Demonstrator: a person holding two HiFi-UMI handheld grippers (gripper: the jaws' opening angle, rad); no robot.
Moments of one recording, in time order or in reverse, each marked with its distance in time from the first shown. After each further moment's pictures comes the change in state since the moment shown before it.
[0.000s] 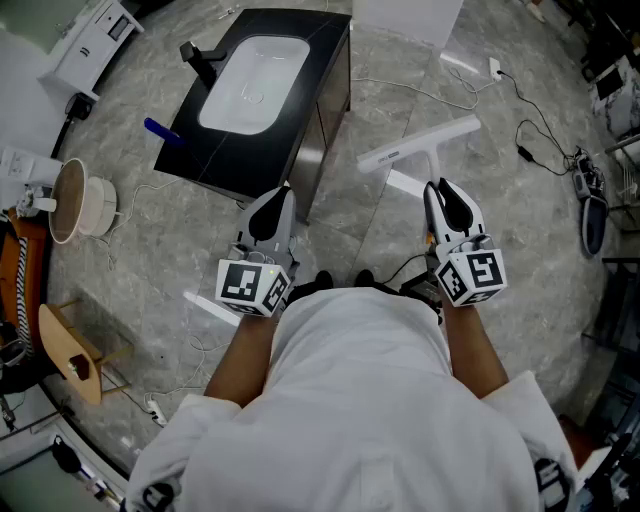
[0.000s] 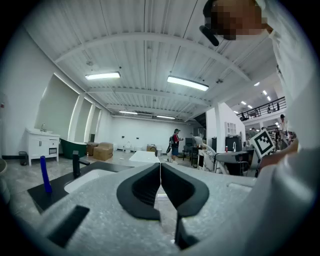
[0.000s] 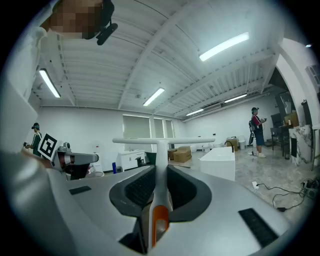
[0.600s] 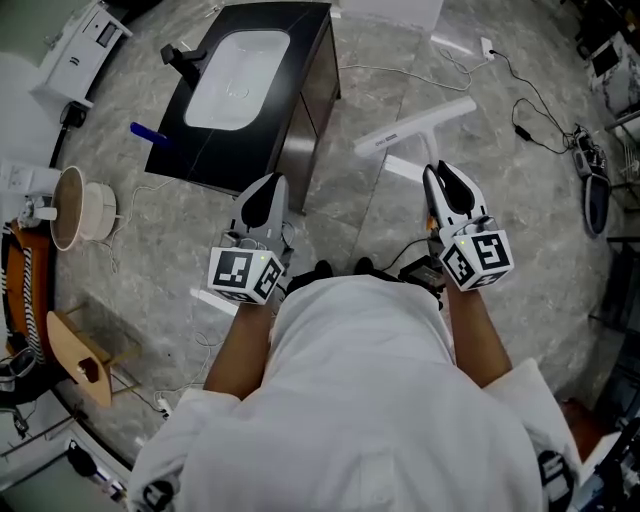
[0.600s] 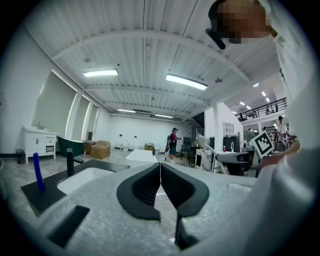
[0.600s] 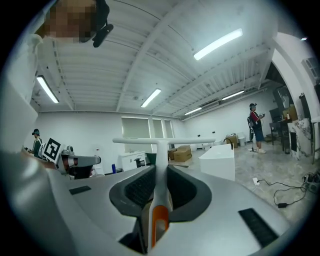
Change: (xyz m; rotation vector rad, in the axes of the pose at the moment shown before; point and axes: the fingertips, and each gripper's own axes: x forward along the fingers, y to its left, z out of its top) left arm 0.025 -0.026 -0.003 -0.013 0.010 -0.019; right arm -0.017 -0.039 0.000 0.039 -0.004 0.013
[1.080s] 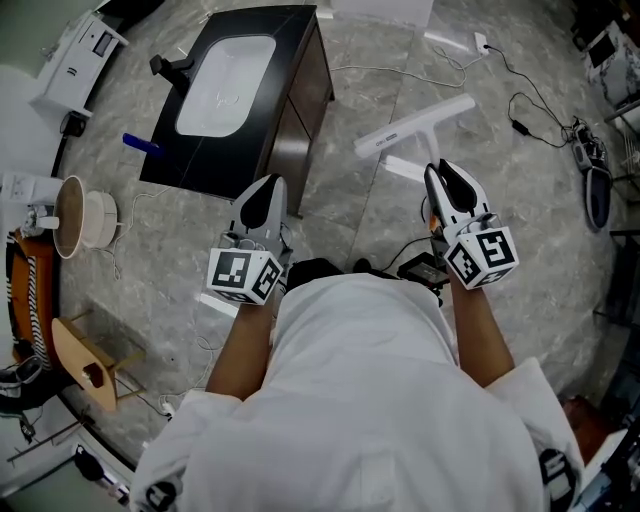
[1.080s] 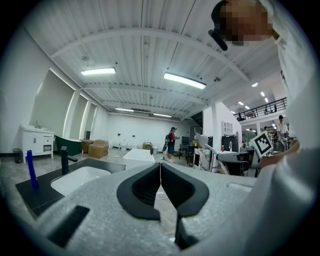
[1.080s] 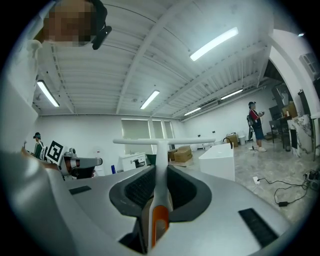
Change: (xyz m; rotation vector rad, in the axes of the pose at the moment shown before) left arm 0.022 -0.029 -0.006 0.000 0.010 -0.015; right arm -0.020 -0.037 0.000 0.019 -0.011 0.014
